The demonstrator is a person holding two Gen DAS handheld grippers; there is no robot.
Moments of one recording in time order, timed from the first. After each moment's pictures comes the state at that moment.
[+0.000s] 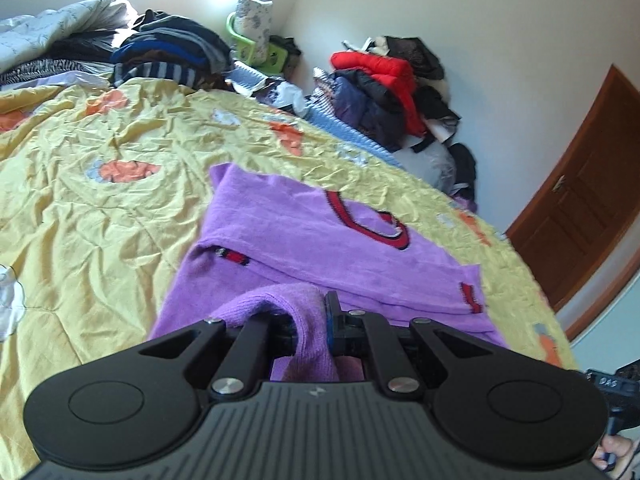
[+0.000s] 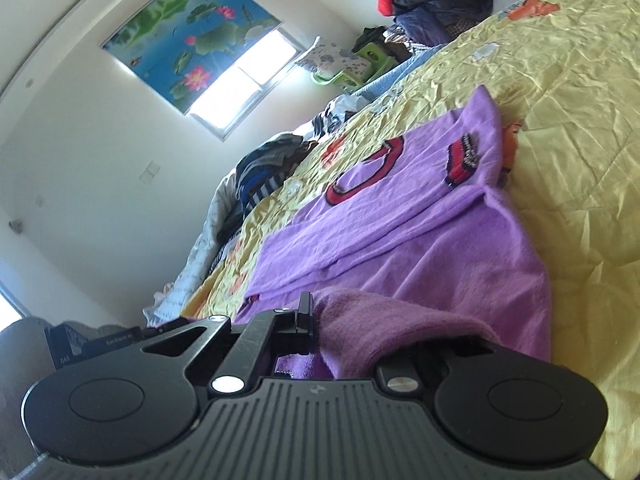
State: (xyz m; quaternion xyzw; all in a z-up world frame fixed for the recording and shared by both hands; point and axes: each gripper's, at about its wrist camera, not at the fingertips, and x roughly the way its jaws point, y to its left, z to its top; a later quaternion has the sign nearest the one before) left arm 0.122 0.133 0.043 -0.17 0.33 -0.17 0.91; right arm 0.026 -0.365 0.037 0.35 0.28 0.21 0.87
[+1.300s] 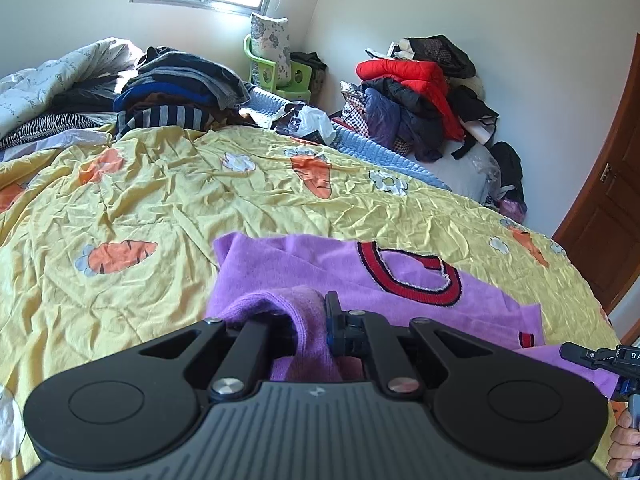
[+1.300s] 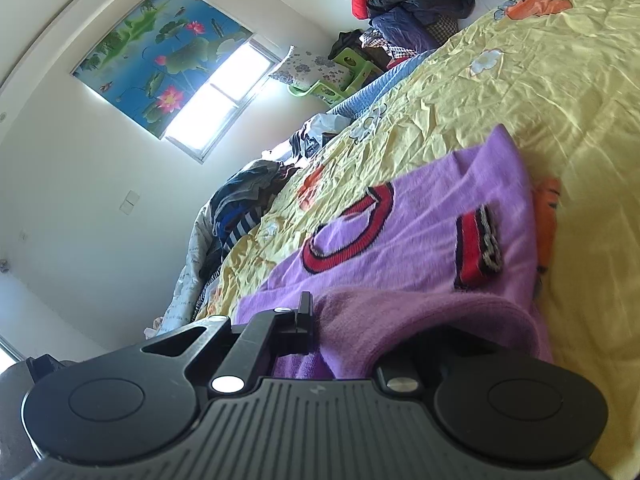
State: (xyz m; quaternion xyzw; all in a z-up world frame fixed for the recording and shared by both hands) left arm 0.220 0.094 0.066 -0.12 0.31 -0.11 0.94; right arm 0.153 -0.378 0.040 0.38 0.29 0.19 0.86
